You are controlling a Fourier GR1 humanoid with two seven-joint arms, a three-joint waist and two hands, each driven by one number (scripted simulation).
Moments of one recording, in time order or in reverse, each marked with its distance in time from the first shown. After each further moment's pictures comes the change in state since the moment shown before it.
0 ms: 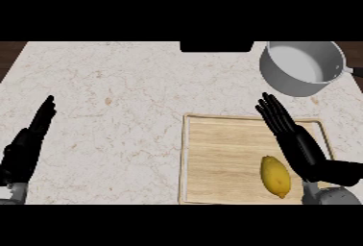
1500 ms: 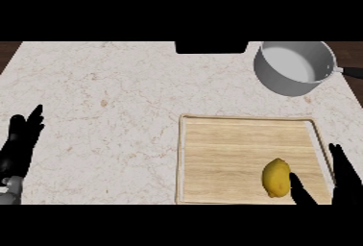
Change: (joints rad) left arm -0.030 -0.006 0.056 0.111 0.009 0.041 0.290; right arm 0.448 -0.020 0.039 -0.398 1.253 -0.562 0.856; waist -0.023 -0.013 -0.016
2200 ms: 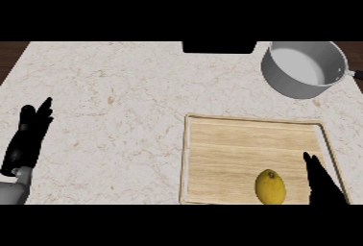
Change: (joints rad) left arm -0.063 -0.024 -0.019 0.007 -0.020 -0.010 0.045; right arm -0.101 0.145 0.185 -0.284 0.103 0.605 0.508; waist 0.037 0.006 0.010
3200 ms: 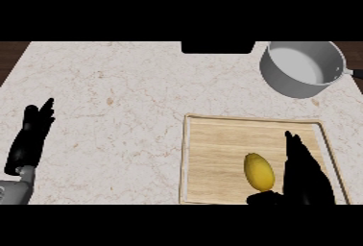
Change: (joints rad) left arm -0.007 -0.039 0.031 0.028 -0.041 -0.022 -0.012; right arm -0.179 0.206 -0.126 0.201 0.079 0.165 -0.038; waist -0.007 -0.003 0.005
